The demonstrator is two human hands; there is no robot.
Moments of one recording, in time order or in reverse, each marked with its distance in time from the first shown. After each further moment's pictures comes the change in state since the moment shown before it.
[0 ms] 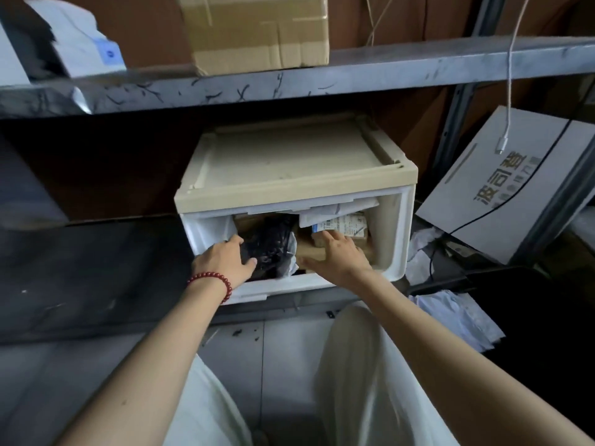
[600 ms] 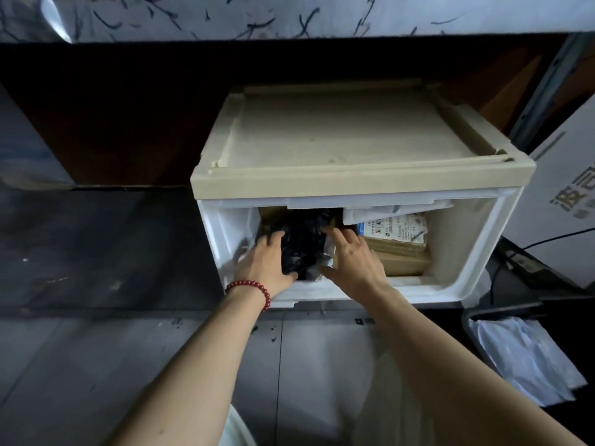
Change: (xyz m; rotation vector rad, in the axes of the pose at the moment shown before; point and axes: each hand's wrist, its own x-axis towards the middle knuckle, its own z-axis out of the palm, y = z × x) left_hand 0.074 -0.017 0.075 -0.164 -0.081 0.059; right_hand 0.079 -0.011 0.068 -0.107 0.029 -0.054
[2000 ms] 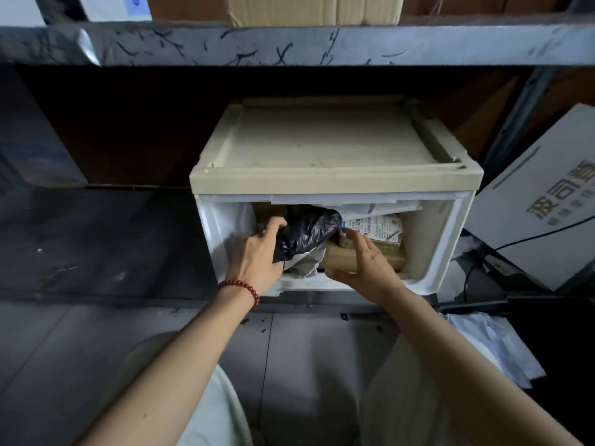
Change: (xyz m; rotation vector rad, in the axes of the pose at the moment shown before) left_hand -0.047 0.032 -0.020 -0.113 0.250 0.145; right_hand -0.039 0.053 -0.025 0.292 0.008 -0.092
